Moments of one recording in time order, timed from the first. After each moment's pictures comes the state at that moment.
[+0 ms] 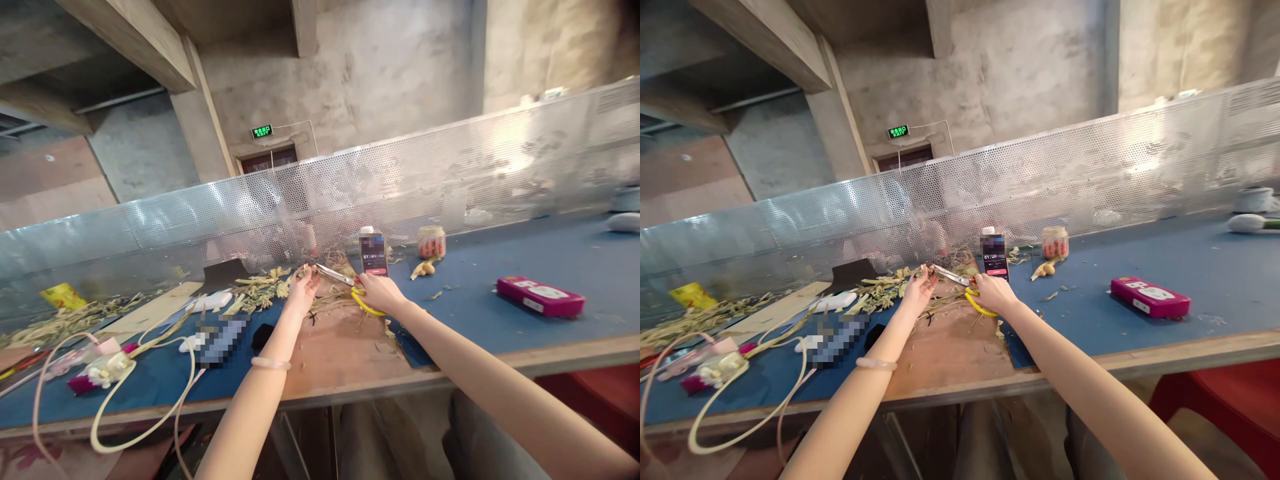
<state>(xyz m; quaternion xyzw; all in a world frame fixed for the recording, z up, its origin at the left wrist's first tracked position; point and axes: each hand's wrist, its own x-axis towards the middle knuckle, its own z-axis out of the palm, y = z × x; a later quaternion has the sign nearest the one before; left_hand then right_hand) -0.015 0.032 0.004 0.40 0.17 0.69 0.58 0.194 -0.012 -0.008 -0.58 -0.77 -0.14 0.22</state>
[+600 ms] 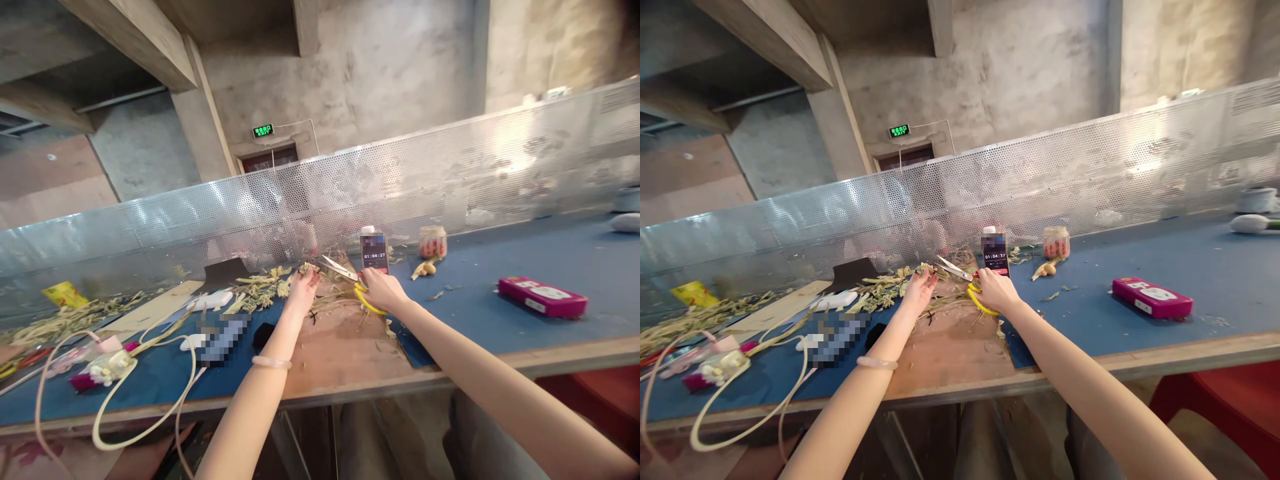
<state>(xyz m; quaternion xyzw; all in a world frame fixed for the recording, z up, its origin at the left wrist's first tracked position) -0.014 0.033 0.004 0.38 0.18 0.70 0.58 0.197 -0.013 -0.008 -0.58 -0.76 -0.15 0.26</state>
